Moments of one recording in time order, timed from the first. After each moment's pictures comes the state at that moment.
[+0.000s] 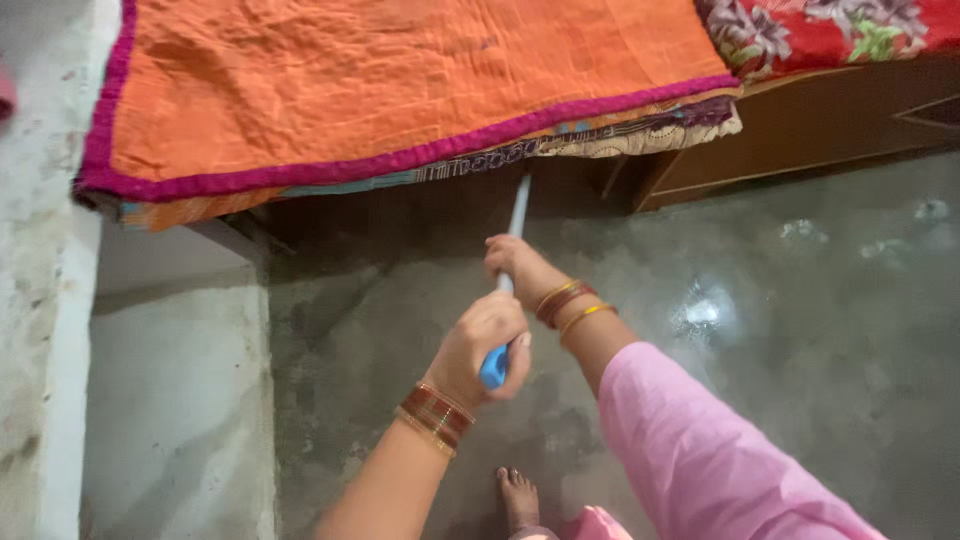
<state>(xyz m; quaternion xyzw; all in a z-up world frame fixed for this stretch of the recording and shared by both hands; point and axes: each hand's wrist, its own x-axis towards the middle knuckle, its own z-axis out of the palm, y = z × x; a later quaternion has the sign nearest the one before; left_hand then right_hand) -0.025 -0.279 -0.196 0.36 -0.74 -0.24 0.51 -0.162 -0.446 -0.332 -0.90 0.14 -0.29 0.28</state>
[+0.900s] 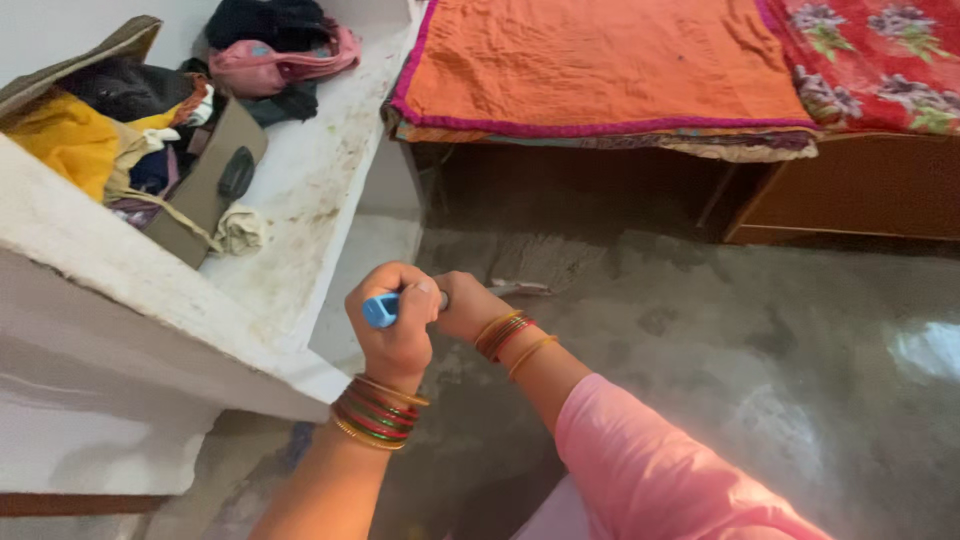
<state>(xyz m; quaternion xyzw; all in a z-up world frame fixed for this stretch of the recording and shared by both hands) 0.051 0.236 0.000 0.50 -0.46 -0.13 0.72 -0.009 0.105 -0.100 -0.83 0.19 -0.19 0.48</state>
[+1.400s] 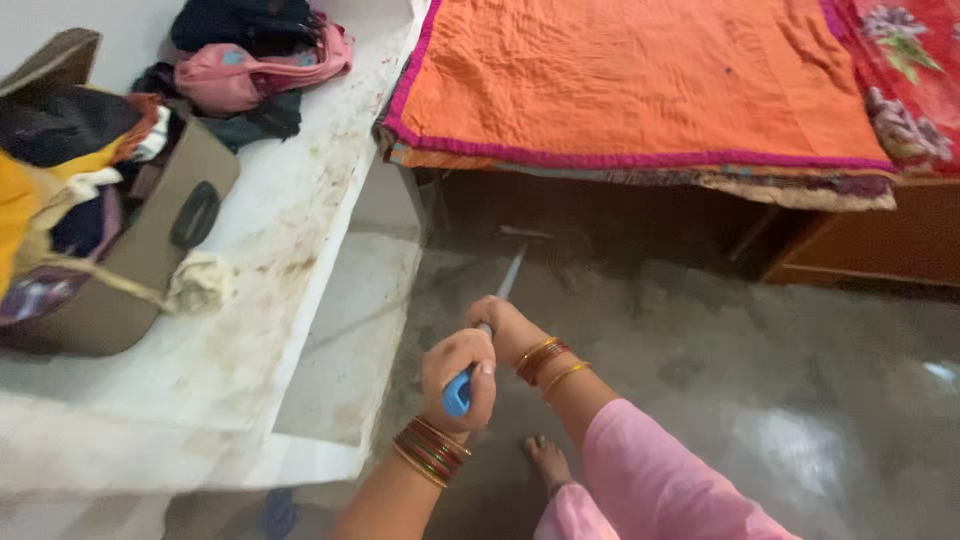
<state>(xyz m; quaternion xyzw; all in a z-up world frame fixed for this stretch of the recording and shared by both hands) 0.107 0.043 -0.120 0.47 -0.58 -0.04 0.66 0.045 -0.115 -0.221 -0.88 0.13 -0.19 0.42</state>
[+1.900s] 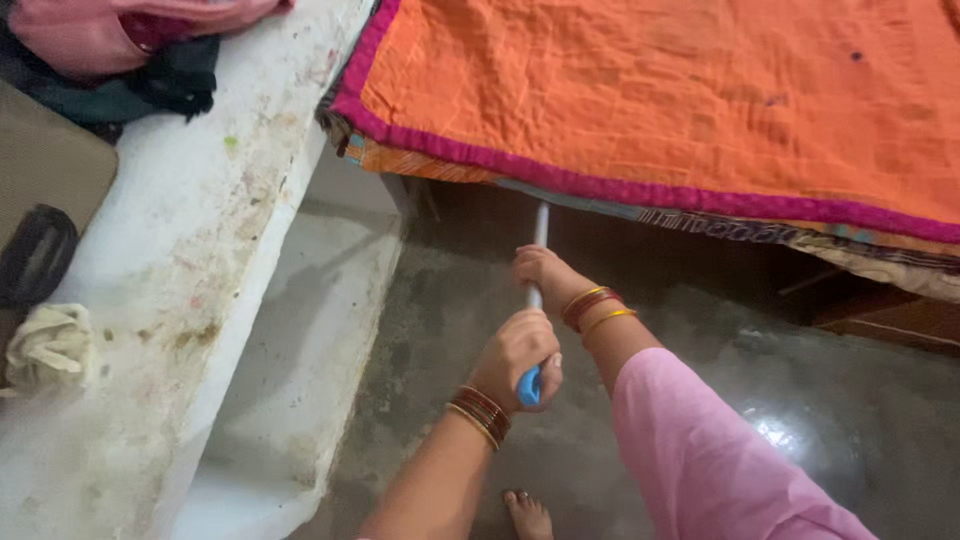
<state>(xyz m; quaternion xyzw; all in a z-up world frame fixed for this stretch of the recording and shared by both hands) 0.192 -0.262 -0.298 0.47 -0.67 -0.05 0.57 0.142 -0.473 -0.404 -0.94 -0.05 -0.18 0.30</state>
